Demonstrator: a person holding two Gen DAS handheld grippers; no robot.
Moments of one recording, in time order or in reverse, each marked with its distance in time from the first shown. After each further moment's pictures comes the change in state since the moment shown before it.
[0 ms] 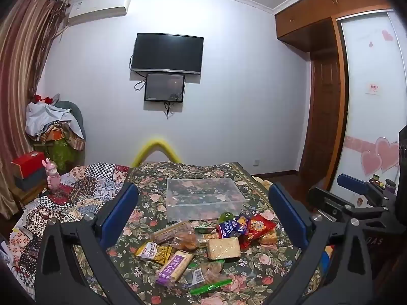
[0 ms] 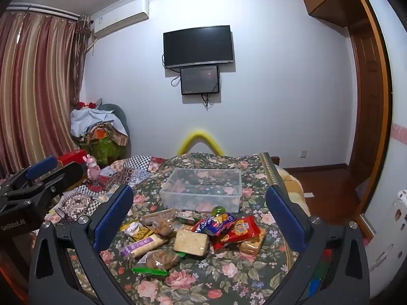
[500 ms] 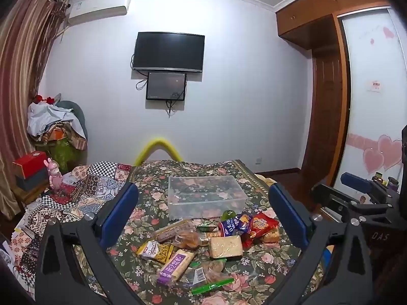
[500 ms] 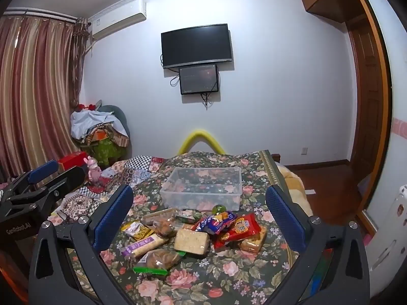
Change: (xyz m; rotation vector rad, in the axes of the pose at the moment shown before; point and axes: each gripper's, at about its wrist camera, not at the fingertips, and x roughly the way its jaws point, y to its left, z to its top) left arm 0.005 -0.002 -0.003 0.003 0.012 0.011; right arm -0.003 -0.004 -0.001 0.022 -0.007 0.004
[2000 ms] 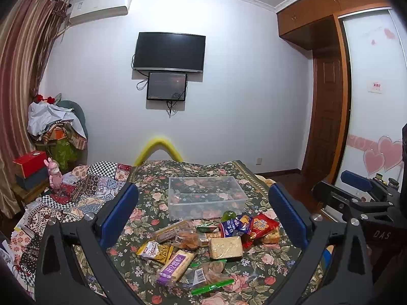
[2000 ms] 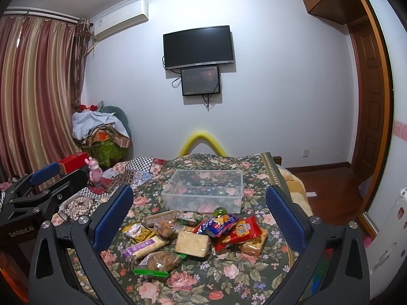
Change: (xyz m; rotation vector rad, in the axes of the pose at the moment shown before) left arm -0.001 0.001 0.002 -0.003 -0.002 0.003; right arm 0.003 0.000 0.001 -0.004 -0.009 0.012
